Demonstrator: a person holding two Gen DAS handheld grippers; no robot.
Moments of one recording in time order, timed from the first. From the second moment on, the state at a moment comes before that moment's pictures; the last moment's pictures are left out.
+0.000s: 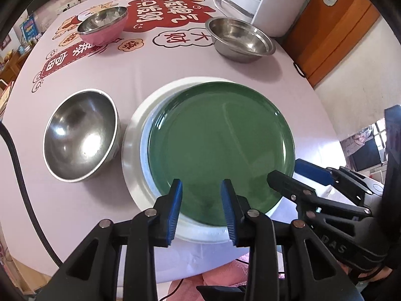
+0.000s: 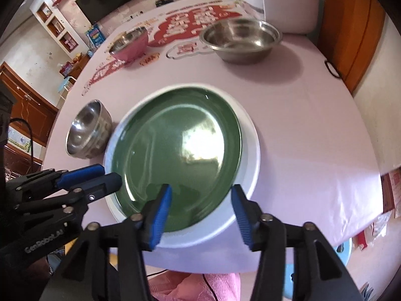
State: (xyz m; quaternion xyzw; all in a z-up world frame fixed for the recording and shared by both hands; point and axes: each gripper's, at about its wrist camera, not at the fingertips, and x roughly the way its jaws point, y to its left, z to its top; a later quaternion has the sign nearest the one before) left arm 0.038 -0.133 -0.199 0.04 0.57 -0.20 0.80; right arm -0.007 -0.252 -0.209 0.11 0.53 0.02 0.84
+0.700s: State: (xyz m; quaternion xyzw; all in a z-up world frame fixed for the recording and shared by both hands) left arm 0.111 -0.167 -0.174 0.02 0.55 -0.18 0.82; right arm 0.073 -0.302 -0.196 0.11 0.51 0.04 0.85
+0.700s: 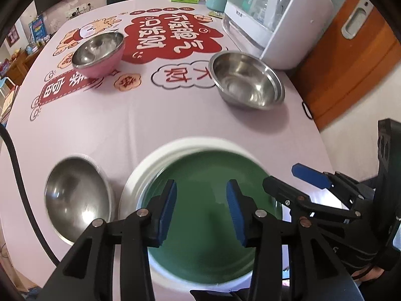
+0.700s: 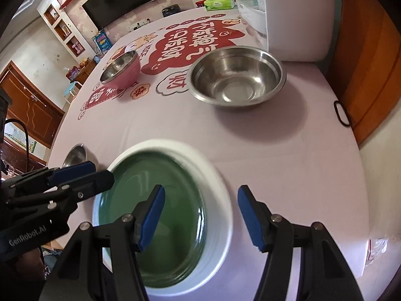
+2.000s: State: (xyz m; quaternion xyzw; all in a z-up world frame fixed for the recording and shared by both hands) left arm 0.244 -0.249 -0.222 -0.02 0.58 -0.12 0.81; right arm 0.168 -0.399 -0.222 0.15 0.46 0.06 0.88
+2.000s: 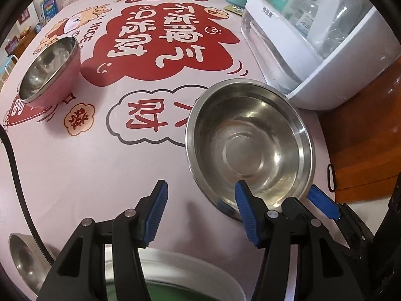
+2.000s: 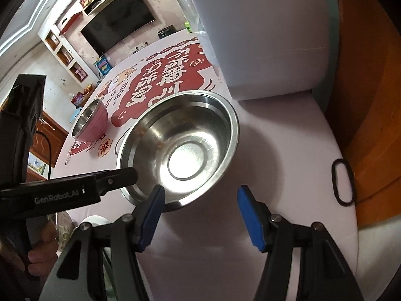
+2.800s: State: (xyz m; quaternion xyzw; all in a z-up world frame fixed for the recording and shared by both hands) left arm 0.257 -0.239 -0.236 -0.10 0.55 -0.10 0.82; right arm 0.177 -0.387 -0.223 0.09 0.48 0.08 0.87
